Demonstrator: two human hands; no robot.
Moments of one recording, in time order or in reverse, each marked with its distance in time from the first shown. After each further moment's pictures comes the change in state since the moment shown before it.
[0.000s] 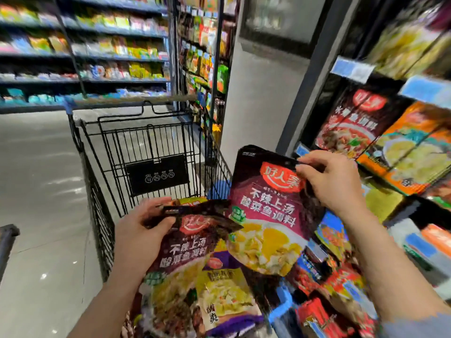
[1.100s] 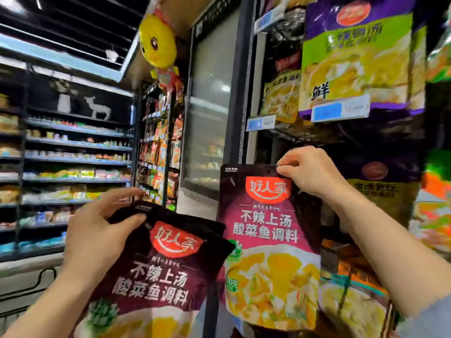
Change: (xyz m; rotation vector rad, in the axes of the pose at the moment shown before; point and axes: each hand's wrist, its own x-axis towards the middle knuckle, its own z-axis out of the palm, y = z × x) left_hand 0.140 0.253 0.147 -0.168 0.132 0.629; right_hand 0.241 0.044 -0.229 -0.225 0.257 -0.166
